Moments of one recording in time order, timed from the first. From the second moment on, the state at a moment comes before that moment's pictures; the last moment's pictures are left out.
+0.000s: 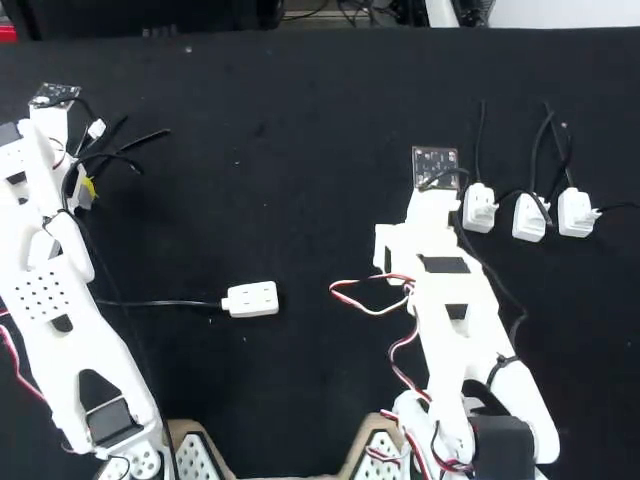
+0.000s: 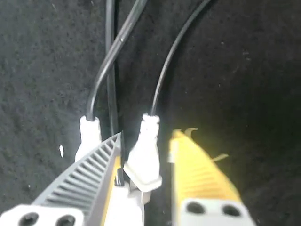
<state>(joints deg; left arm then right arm) -32.4 52.1 -51.0 80.7 -36.3 -0.2 -24.5 63.3 25.2 -4.3</state>
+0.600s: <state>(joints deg) -28.0 49.5 -66.2 100.3 -29.6 -0.2 -24.5 63.3 25.2 -4.3</state>
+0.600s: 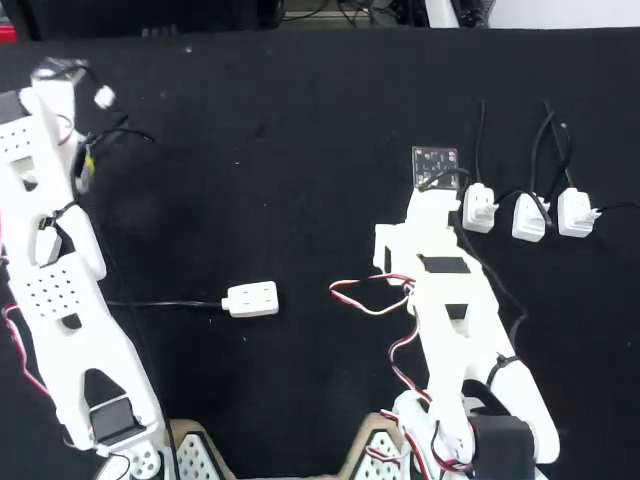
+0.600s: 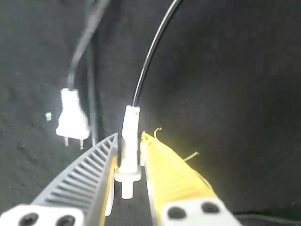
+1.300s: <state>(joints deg) -4.7 -0.8 -2.0 92.8 -16.9 -0.2 -24.5 63.3 25.2 -4.3</state>
